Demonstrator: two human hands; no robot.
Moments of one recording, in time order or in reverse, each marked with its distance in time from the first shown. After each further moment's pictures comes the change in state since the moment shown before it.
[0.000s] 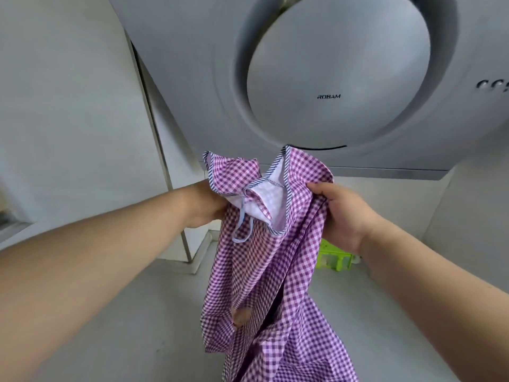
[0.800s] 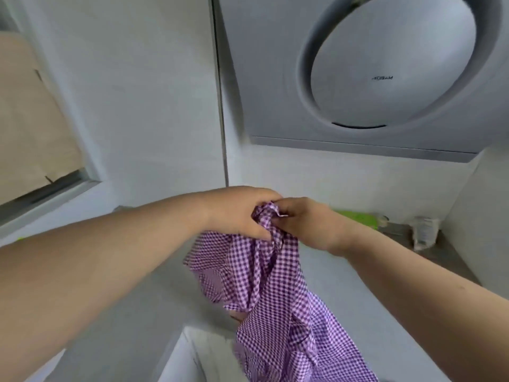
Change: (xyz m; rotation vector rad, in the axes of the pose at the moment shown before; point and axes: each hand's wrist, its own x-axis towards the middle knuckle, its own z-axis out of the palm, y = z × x) left_hand -0.171 -0.064 -0.029 0.631 -0.192 0.315; right_hand -0.120 0.095 0.144 -1.076 -0.293 -0.246
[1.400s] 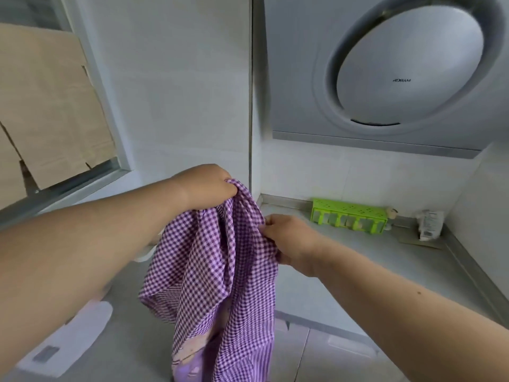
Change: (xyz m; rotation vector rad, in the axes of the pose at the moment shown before) left_hand -0.128 -0.058 -0.027 0.029 0.227 -0.424; right_hand -0.031 -0.064 0.135 0.506 -0.039 0.347
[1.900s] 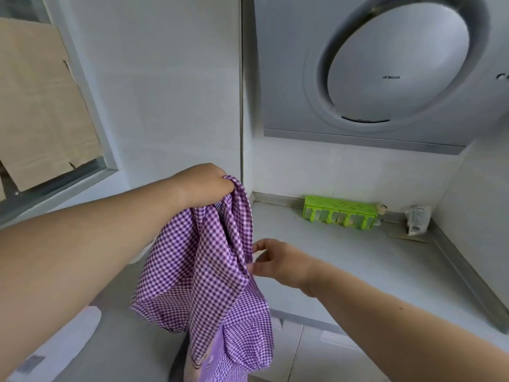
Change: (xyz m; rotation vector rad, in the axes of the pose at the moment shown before) left_hand 0.017 0.001 0.010 -0.135 -0.004 -0.066; right_hand 0.008 0.055 -0.004 -0.266 -0.096 0.007
